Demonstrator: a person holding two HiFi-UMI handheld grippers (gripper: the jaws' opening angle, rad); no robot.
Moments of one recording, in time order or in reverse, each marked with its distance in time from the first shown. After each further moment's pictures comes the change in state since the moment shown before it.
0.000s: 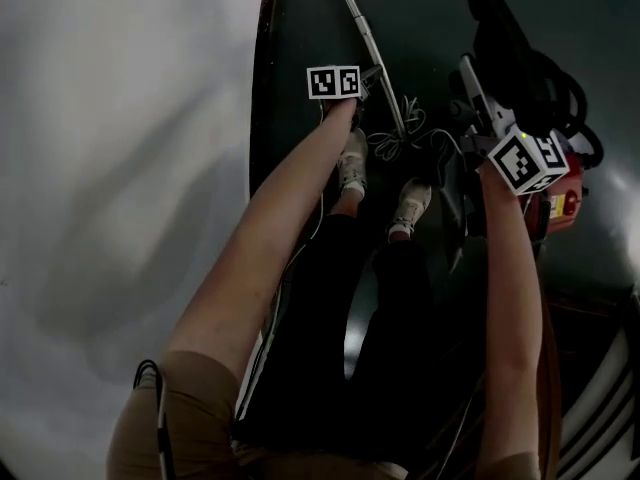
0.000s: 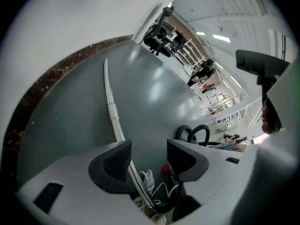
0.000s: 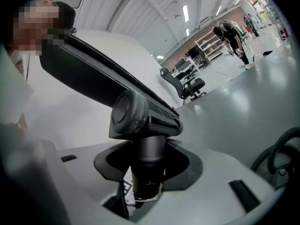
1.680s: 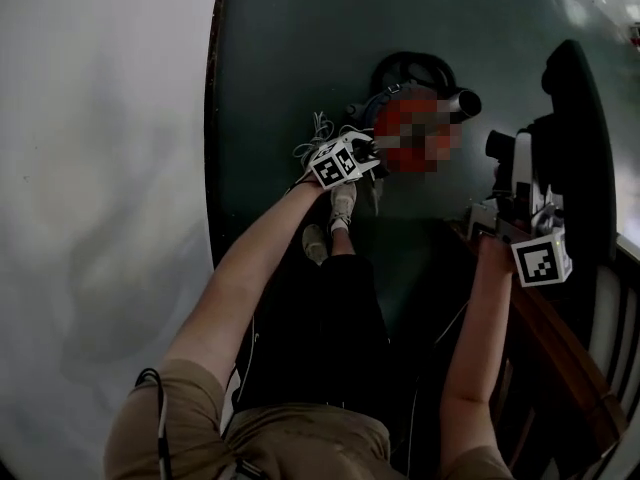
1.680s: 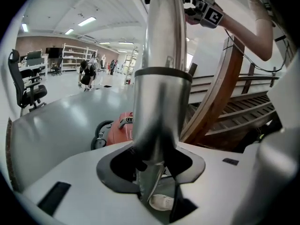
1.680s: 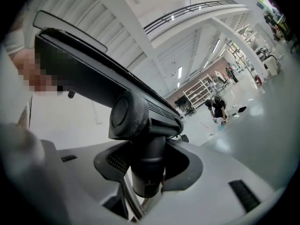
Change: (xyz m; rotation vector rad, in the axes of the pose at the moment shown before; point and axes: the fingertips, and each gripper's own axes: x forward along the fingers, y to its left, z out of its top) left arm -0.158 -0.426 -0.216 1.199 0.168 -0.492; right arm -0.468 0.180 0.267 -0.105 -0.500 -0.193
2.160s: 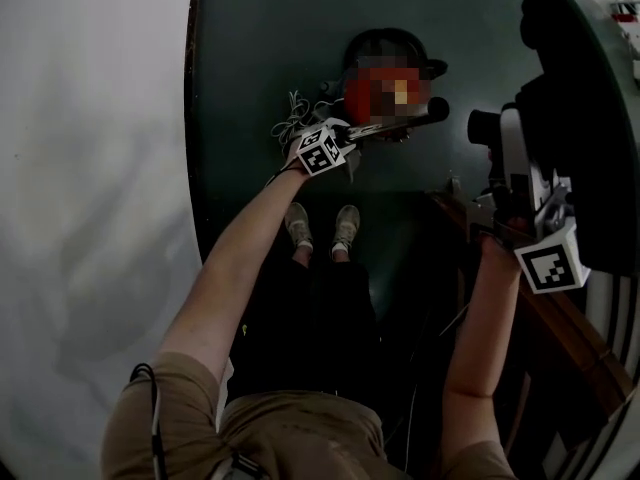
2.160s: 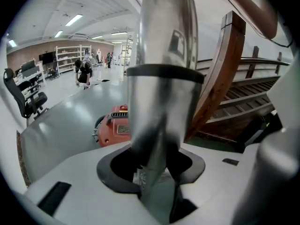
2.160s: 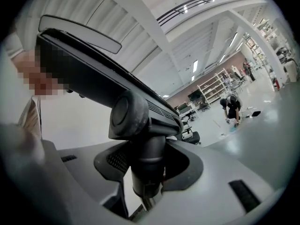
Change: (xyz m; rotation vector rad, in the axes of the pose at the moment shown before) left arm 0.015 -0.053 -0.005 0.071 0.146 0.070; right arm -0.046 0.079 0.073 -0.065 0.108 0.146
